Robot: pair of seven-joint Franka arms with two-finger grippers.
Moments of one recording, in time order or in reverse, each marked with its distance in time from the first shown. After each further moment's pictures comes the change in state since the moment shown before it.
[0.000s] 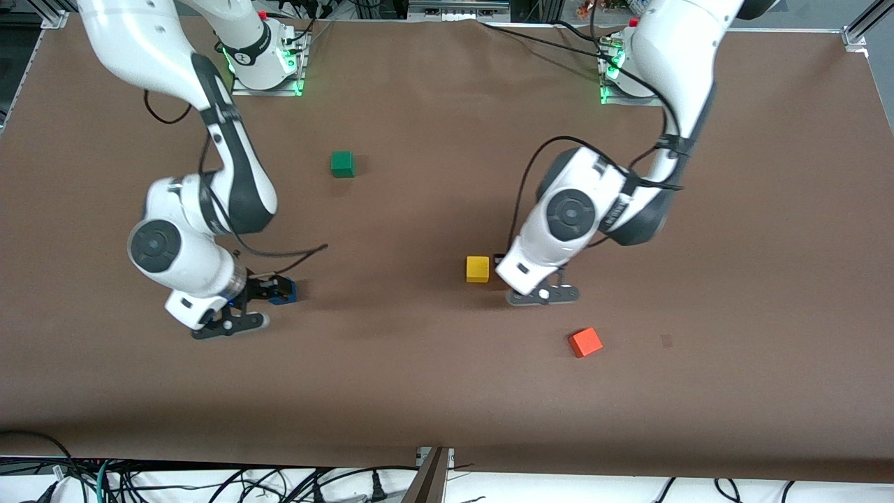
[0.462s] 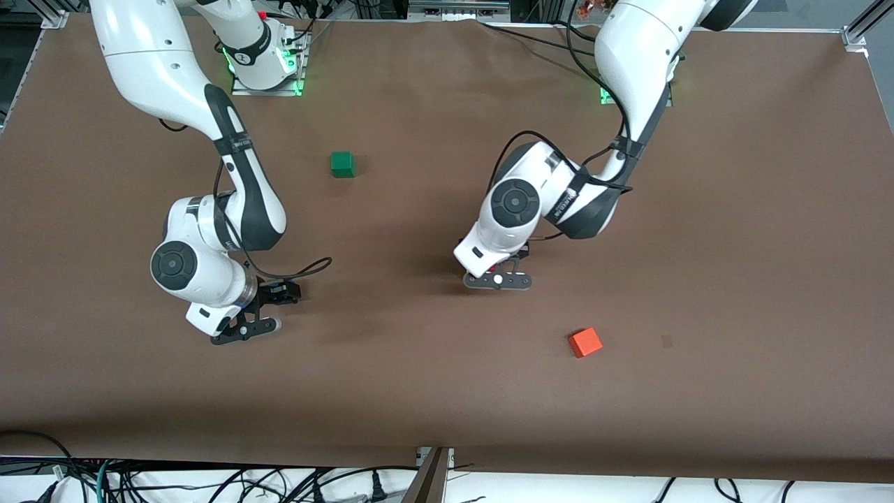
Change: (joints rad) left arm -0.087 0.054 0.006 0.031 0.000 0.021 0.000; right arm -0.023 0.059 -0.001 -0.020 0.021 0.025 -0.093
